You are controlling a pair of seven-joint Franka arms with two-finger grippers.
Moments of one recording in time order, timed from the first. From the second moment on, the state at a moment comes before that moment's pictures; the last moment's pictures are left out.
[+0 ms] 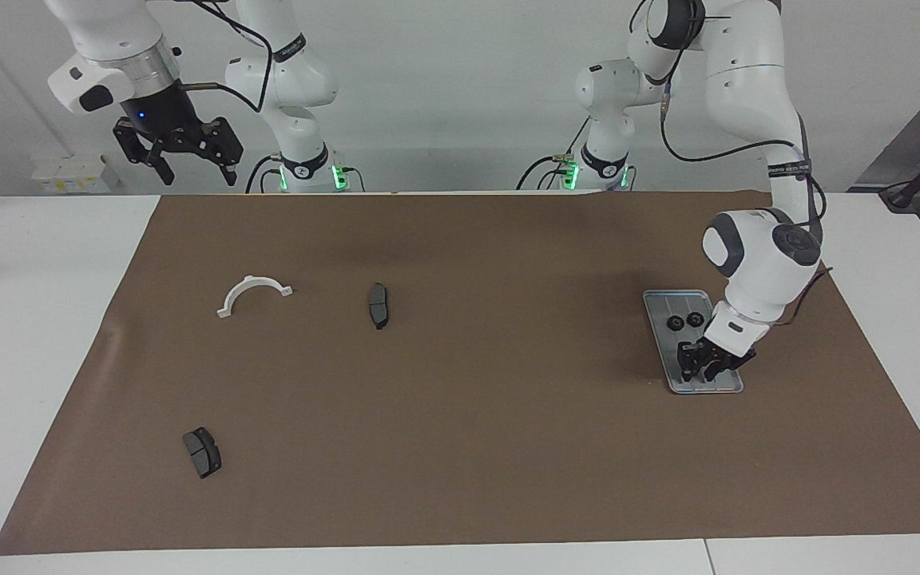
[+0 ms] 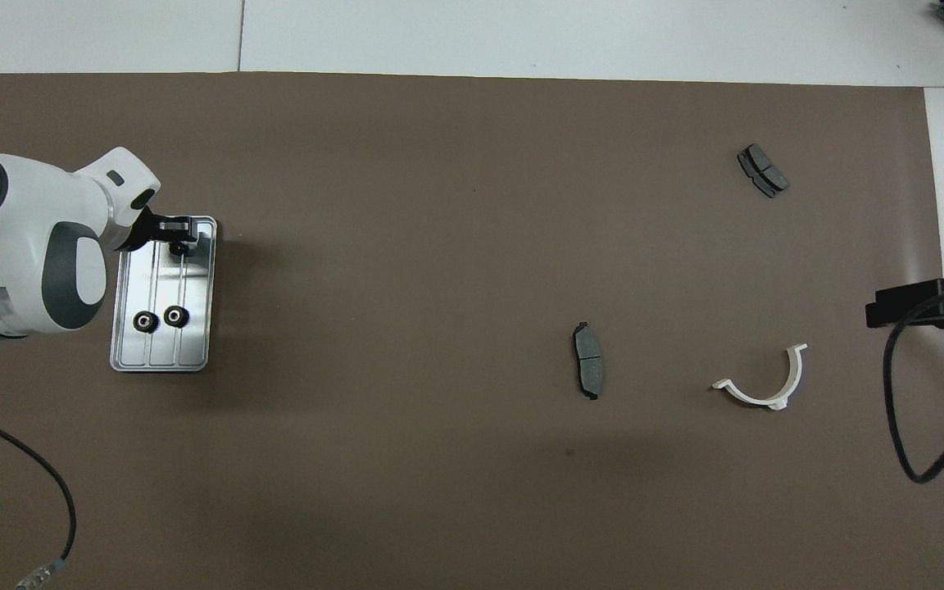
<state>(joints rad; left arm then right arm) 0.11 0.40 -0.12 -1.90 -0.03 2.44 0.08 -0.06 -0.15 0.05 -1.66 0.02 1.51 0.05</state>
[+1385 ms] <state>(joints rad) 0.00 0.33 -0.15 -1.71 -0.03 2.16 -0.09 -0.07 -0.16 0.07 -1.68 0.02 1.50 0.08</state>
